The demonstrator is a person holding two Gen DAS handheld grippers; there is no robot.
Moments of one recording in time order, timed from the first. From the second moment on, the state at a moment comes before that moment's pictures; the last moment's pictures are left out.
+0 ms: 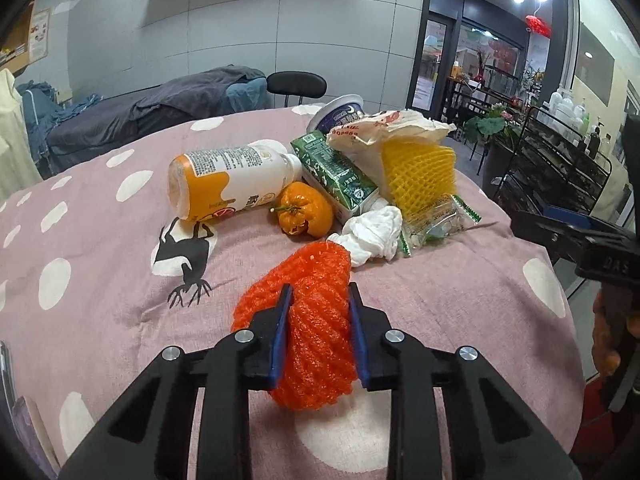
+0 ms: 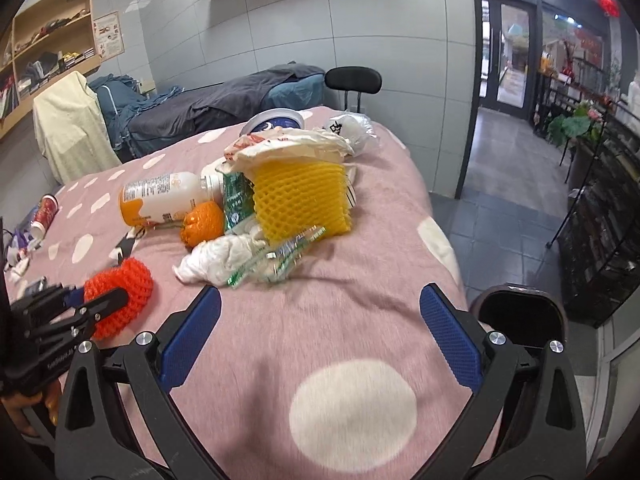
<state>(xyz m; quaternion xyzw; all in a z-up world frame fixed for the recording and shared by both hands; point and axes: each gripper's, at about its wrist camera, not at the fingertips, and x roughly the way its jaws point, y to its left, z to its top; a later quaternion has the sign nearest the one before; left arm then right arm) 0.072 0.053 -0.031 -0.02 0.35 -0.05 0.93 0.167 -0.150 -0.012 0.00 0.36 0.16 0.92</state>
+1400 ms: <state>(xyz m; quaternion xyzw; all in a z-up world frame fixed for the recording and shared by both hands) 0.079 0.011 0.005 -0.07 0.30 -0.14 0.94 0.170 -0.154 0.075 -0.09 0.23 0.14 0.96</state>
